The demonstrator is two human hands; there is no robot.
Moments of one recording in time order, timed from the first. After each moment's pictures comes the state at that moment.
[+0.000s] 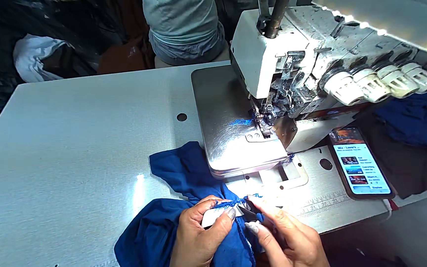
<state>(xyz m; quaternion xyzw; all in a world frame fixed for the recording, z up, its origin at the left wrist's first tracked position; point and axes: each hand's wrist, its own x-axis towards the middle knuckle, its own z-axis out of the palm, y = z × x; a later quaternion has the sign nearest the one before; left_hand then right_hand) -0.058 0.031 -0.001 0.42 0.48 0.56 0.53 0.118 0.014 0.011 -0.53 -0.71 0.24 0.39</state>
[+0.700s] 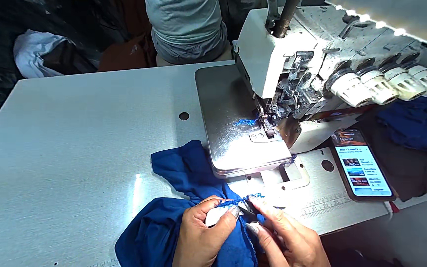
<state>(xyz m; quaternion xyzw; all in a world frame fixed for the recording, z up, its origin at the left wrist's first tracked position) -0.055 0.032 -0.002 0.42 0.50 0.55 0.52 0.117 0.014 0.015 -0.53 -0.73 0.22 0.36</state>
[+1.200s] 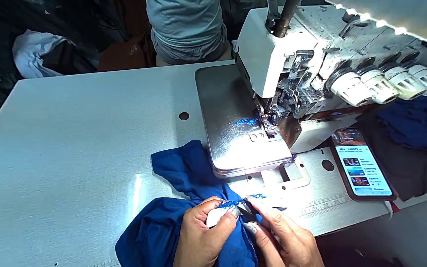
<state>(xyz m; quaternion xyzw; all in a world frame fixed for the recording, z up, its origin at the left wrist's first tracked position) -0.056 0.032 -0.005 0.44 0.50 0.55 0.51 0.113 0.014 0.004 -0.52 -0.74 0.20 0.38</state>
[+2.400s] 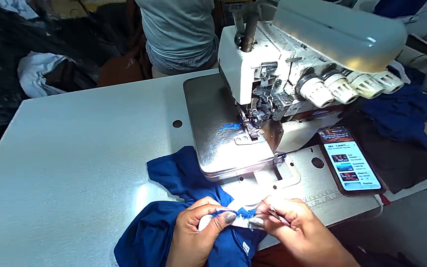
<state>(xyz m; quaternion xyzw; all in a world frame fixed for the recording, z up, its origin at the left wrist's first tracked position) -0.066 0.037 -0.011 0.53 0.44 0.55 0.47 0.152 0.047 0.012 -0.41 -0.69 0.43 0.41</state>
